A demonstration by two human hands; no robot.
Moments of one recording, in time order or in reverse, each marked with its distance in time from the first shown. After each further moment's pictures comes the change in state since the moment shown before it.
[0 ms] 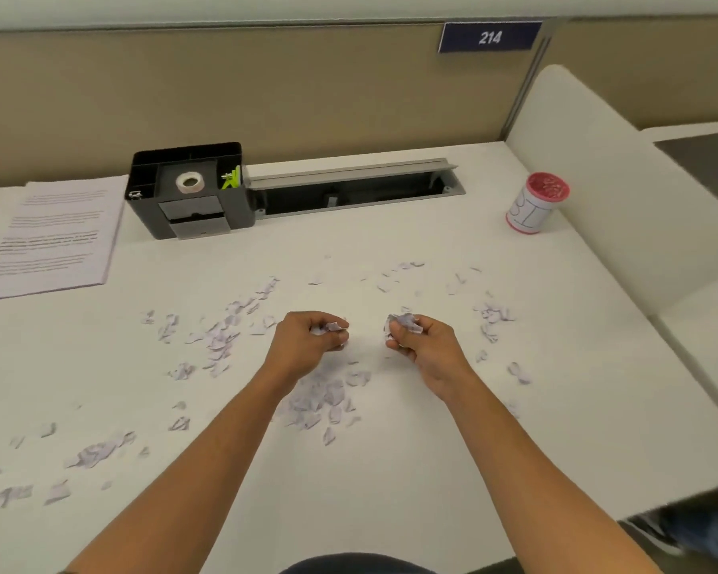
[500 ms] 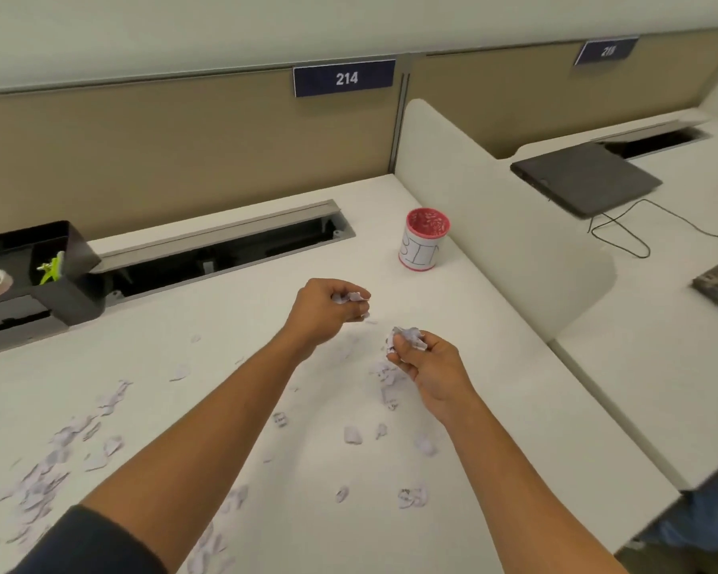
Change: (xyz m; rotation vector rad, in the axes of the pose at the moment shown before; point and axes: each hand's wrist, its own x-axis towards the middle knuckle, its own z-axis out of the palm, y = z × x) left_hand 0.133 0.119 0.194 0.145 -0.255 0.168; right_hand 0.056 -0.070 -0.152 0.224 0.241 -0.094
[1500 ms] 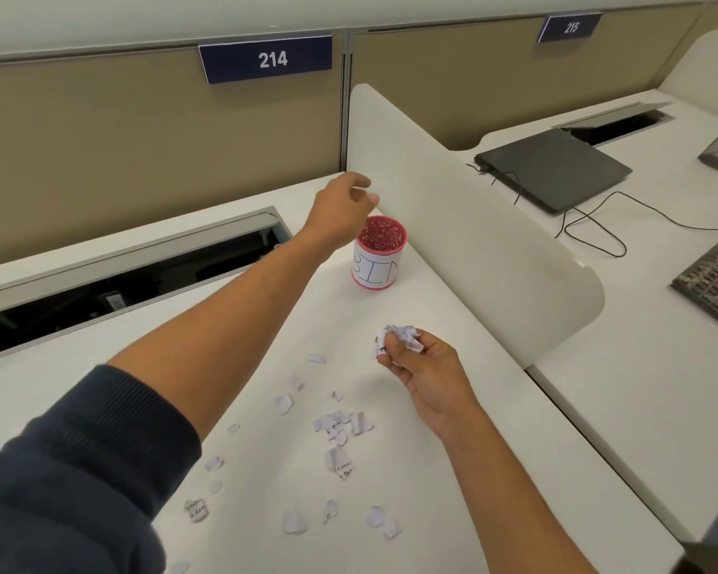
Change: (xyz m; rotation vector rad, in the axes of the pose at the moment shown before) left_hand 0.181 0.092 0.071 0.209 0.051 0.225; right_hand 0.065 -0.034 -0.043 0.097 0.000 -0.036
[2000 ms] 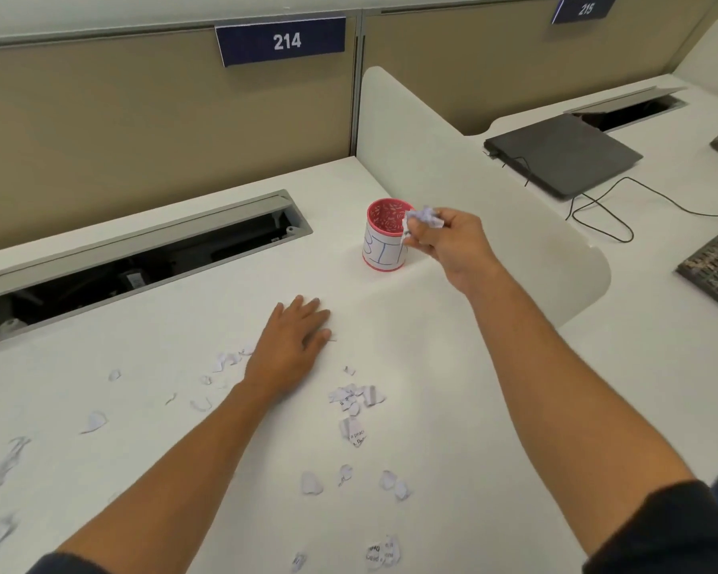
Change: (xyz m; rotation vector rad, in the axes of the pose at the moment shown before) left_hand -0.152 -0.164 -0.011 0.495 -0.153 0.139; right_hand 0.085 -0.092 0.026 -0.358 0.002 -0.255
